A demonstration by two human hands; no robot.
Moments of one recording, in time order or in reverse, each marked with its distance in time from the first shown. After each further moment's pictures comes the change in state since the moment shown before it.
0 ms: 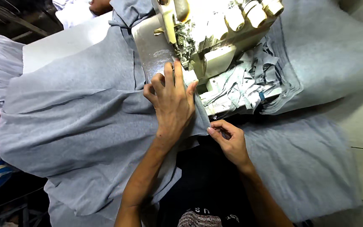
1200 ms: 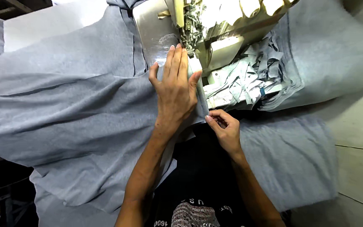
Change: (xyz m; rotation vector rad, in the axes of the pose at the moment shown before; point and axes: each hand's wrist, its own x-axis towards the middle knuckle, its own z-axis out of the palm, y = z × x) left_hand -0.008 -0.009 0.003 -0.265 -0.013 0.091; right_hand 0.006 0.010 0.008 -0.068 0.051 0.045
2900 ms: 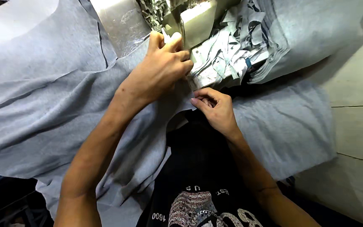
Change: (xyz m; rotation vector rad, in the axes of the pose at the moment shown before) left_hand 0.044 0.008 -0.044 0.202 -0.567 0.746; right_hand 0.001 -0.026 -0.009 -0.046 -0.005 0.035
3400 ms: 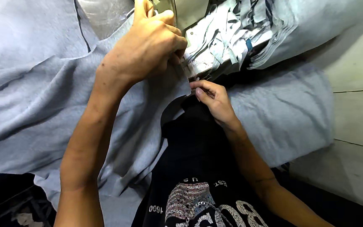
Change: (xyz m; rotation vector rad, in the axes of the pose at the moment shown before) left_hand 0.015 -0.011 0.001 -0.153 -0.077 -0.004; right_hand -0.021 0.022 -0.010 0.250 -0.143 0.126
